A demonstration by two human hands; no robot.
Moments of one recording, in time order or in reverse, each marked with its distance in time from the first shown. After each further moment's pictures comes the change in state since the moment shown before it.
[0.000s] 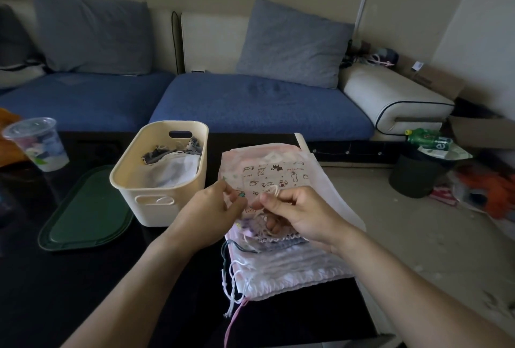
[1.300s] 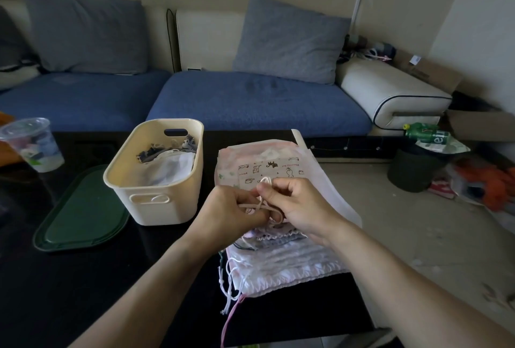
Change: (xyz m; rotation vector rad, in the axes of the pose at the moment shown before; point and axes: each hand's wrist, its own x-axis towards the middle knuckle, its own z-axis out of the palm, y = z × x) left_hand -0.012 0.028 0.017 -0.331 -0.087 0.066; right_hand 0.002 0.000 0.003 -0.058 0.112 -0.054
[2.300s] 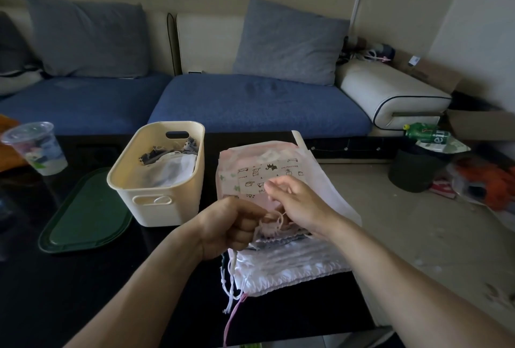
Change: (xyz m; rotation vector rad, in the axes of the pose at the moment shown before) left_hand 0.012 -0.015 -0.002 -0.608 -0.453 -0.432; right_hand 0.010 0.008 -0.007 -0.246 0.029 0.049
